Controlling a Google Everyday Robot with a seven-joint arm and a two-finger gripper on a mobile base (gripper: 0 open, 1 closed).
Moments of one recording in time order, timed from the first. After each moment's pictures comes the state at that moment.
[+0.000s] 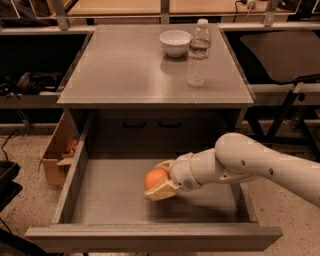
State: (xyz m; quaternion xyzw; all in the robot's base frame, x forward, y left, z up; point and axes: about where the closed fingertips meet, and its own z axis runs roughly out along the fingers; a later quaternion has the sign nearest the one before) arm 0.473 0.009 0.668 -0.53 0.72 0.30 0.32
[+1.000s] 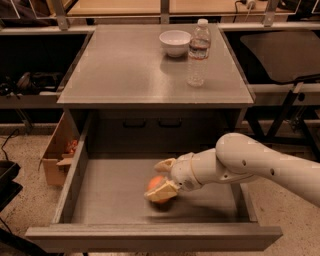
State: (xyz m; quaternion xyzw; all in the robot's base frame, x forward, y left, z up) arm 0.473 0.009 0.668 -0.53 0.72 0.30 0.32
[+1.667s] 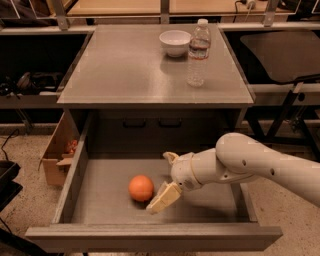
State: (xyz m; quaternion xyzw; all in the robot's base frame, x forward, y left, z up) arm 0.473 0.009 0.668 -0.53 0.72 0.30 0.32
